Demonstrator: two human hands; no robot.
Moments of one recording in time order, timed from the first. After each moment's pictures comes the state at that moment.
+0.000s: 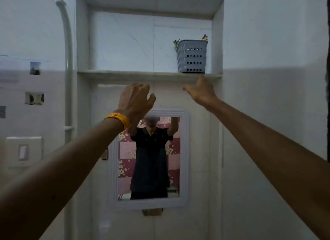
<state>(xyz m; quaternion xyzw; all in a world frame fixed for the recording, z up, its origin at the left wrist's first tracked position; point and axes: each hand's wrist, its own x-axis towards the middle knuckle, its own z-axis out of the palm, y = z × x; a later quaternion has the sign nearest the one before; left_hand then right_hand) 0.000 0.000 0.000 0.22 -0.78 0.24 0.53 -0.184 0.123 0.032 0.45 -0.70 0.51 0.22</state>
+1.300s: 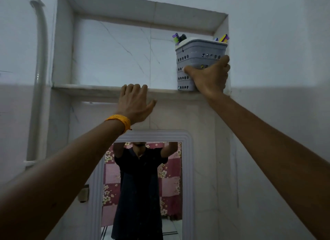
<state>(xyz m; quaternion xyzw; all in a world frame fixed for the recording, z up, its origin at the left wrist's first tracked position) -0.057 -0.093 0.061 0.26 -0.80 0.24 0.49 -0.196 0.079 0.116 0.32 -0.56 0.70 0.31</state>
